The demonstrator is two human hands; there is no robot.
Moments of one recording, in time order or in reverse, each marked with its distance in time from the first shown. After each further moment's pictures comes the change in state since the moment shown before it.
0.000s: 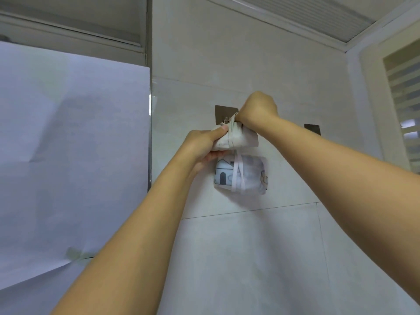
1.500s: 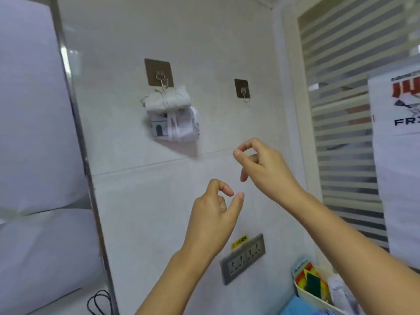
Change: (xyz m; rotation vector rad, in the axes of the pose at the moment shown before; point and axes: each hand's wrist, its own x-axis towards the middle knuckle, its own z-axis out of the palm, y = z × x) left_hand -0.199 -0.134 0.064 0.592 -0.181 0.248; right_hand -0.225 0.145 -0.041 0.325 -0.111 0.012
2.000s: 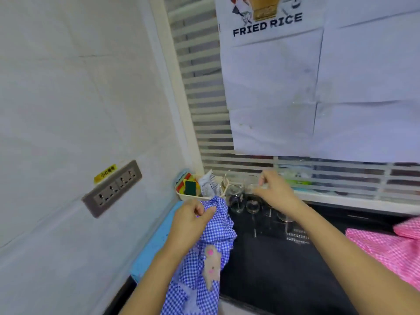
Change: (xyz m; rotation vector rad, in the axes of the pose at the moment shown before) left_hand -0.167 -0.012 0.237 -0.146 -0.612 -0.251; right_hand -0.283 0.211 -0.185 -0.441 -0.007 0.792
